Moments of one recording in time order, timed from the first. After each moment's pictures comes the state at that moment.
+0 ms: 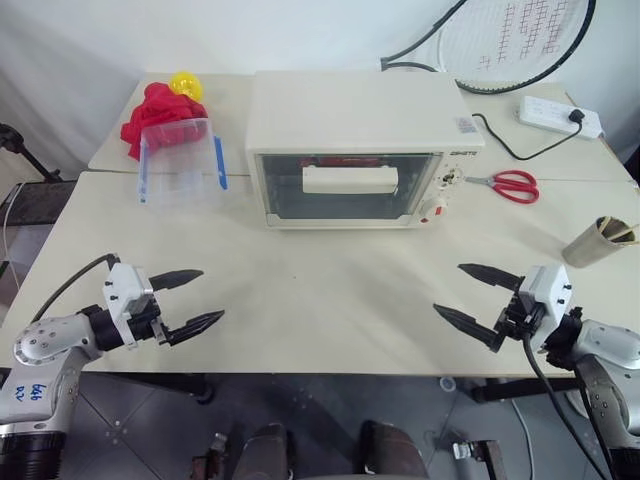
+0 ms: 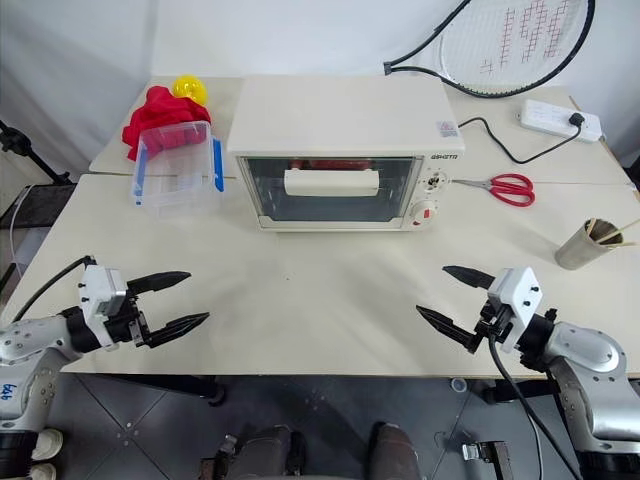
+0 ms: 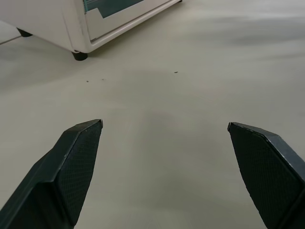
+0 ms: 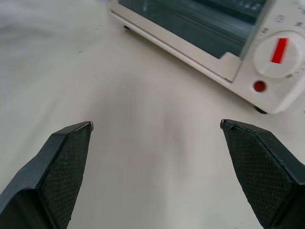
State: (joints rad) left arm -0.03 0.73 0.29 -0.03 -0.48 0.10 -1.03; right arm 0.00 -0.69 -0.26 -0.15 0.49 0.09 0.99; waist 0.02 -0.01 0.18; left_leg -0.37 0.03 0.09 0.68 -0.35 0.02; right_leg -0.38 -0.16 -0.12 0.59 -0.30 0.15
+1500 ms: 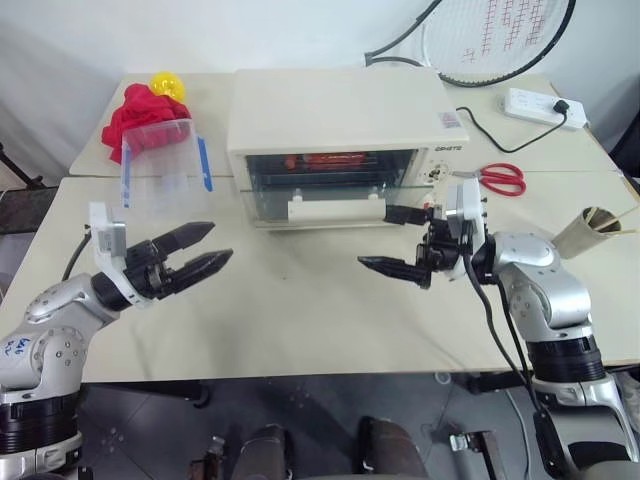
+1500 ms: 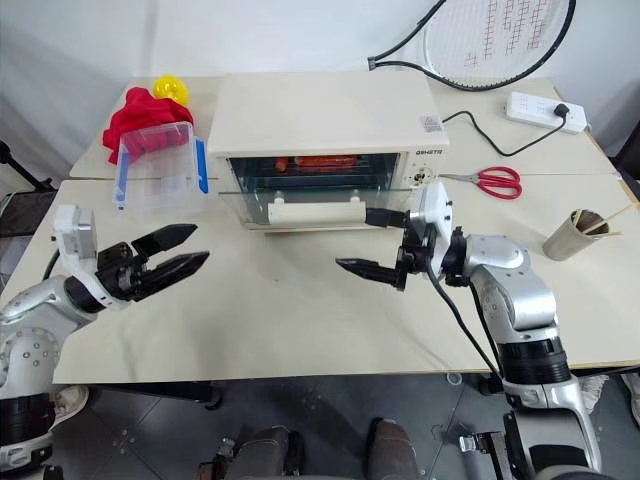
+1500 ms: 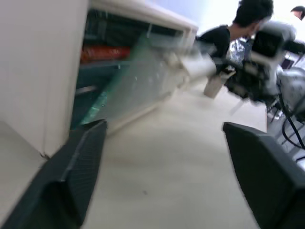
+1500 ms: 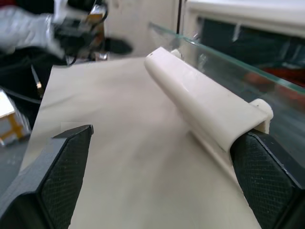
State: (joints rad) left arm -0.27 0.68 0.39 -0.12 -0.85 0.57 -0.92; right arm -0.51 -0.55 0.01 -0.07 0.52 0.29 1.16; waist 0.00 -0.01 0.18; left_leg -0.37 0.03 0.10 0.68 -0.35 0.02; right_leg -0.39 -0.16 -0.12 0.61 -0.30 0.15
